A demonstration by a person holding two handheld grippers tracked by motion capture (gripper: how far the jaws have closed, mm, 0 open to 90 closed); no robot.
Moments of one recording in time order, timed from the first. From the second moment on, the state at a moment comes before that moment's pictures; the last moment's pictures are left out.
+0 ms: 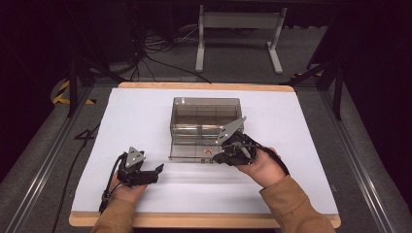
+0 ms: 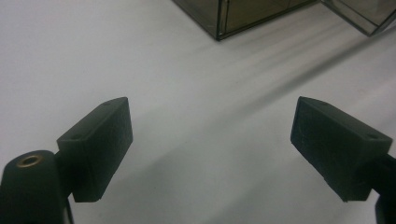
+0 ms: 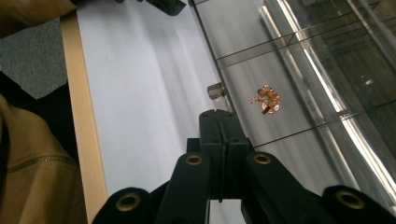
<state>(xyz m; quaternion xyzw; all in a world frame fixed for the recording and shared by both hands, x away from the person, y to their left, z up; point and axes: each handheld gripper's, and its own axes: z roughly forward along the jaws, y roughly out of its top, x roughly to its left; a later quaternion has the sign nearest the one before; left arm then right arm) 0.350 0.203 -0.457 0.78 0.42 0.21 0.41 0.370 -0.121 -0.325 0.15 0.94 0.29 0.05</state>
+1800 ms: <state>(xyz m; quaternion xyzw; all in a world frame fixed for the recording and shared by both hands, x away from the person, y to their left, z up) 0.349 0.203 -0.458 0.78 0.42 0.21 0.41 0.371 -0.118 -0.373 0.15 0.95 0.26 0.09</state>
